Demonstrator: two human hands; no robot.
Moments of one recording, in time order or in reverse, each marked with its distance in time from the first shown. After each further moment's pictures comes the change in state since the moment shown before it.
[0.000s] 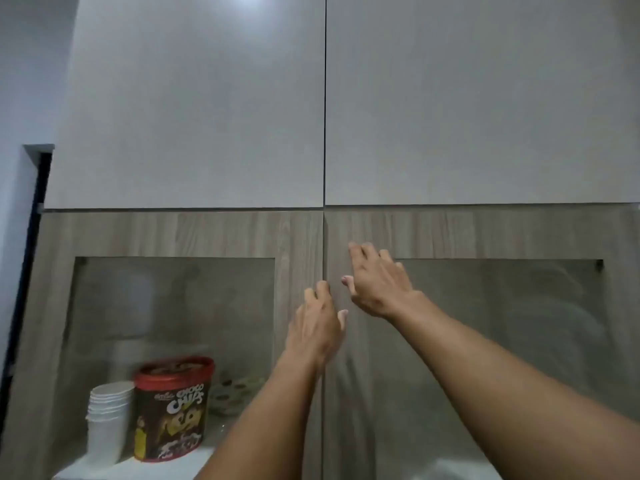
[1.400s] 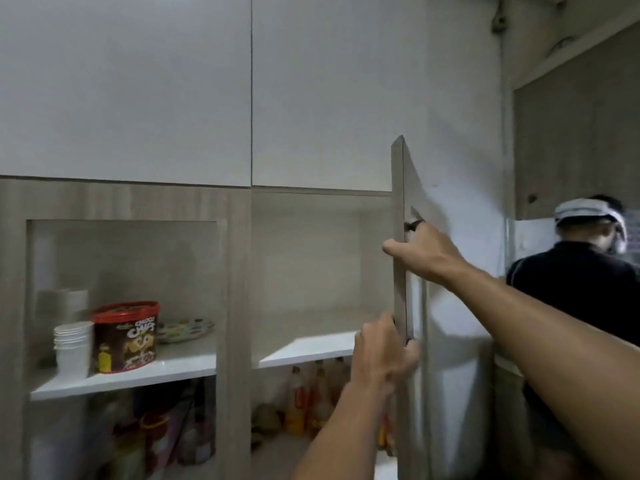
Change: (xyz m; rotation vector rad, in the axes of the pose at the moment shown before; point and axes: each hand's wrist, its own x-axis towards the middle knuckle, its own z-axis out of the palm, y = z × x) left_hand -0.301 0.194 -0.106 -0.487 -0.369 0.166; right_hand -0.288 -0.011 -0.270 0.279 0.053 0.652
